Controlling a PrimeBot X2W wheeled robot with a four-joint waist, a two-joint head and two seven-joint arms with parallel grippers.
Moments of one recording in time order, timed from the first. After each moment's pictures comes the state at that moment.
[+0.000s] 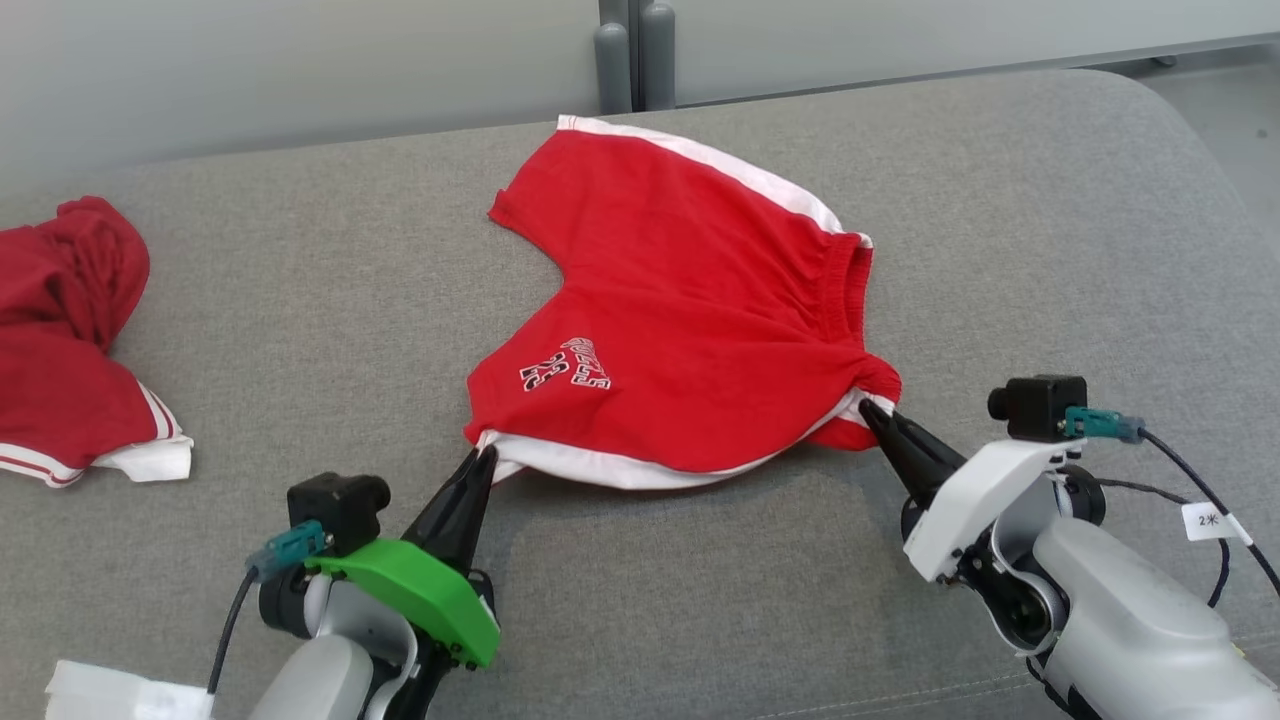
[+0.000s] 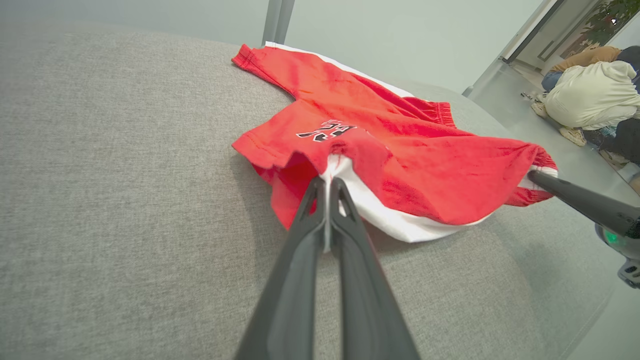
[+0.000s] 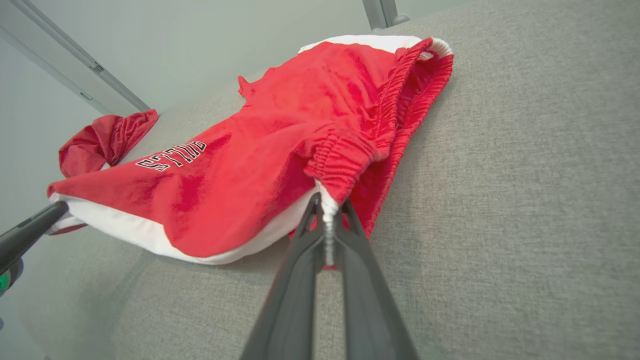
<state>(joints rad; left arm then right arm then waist) -0.21 0.11 -0.46 0.33 -0.66 -0.08 -0.12 -0.39 -0.30 0.75 0.56 0.92 0.12 -0.16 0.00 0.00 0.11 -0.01</state>
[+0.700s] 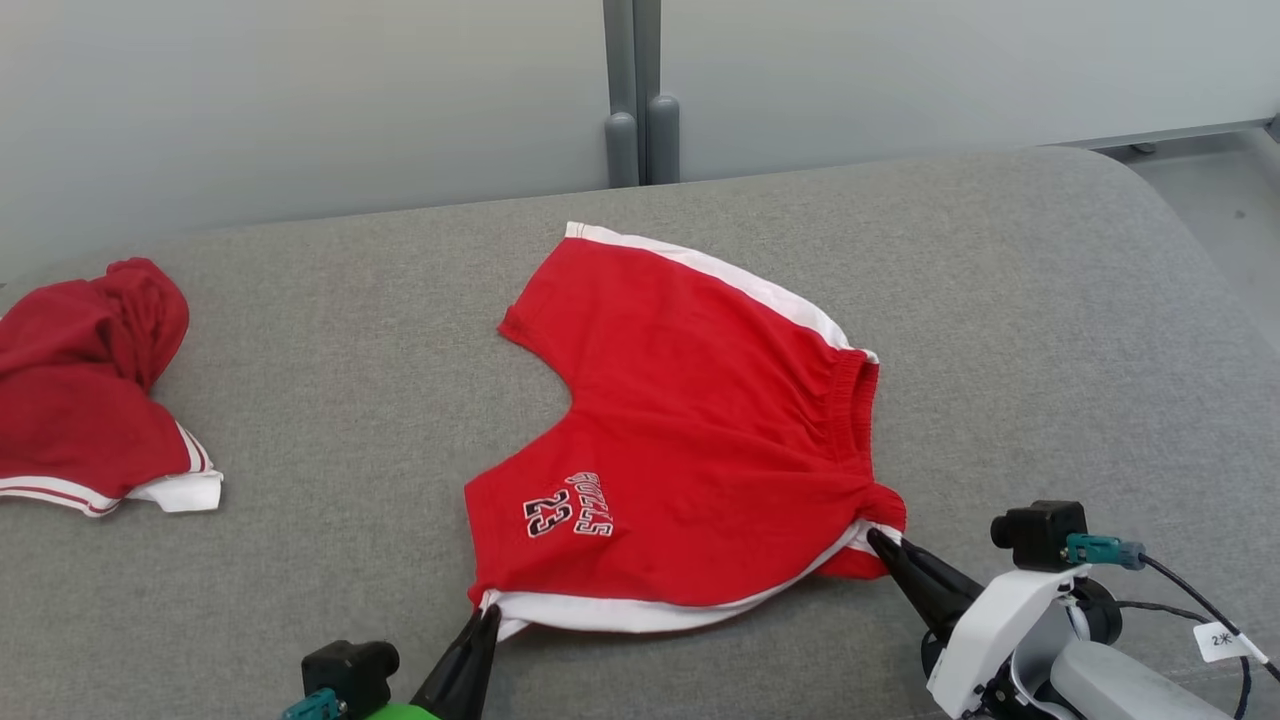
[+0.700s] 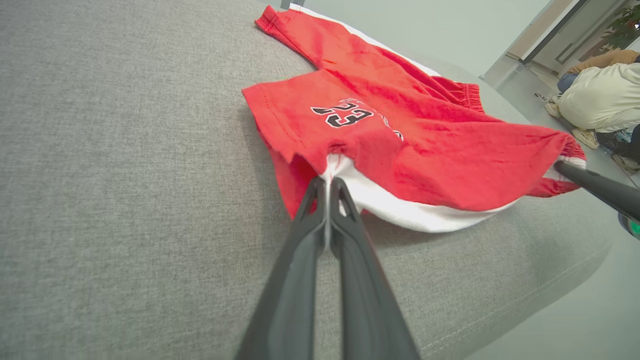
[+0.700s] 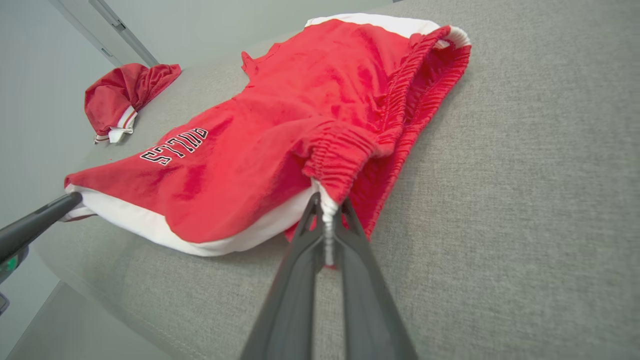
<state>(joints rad) 0.04 0.12 -0.47 0.31 -0.65 -0.07 -0.21 -0.21 -0.38 0.86 0.46 0.90 0.12 -0.23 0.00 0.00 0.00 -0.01</state>
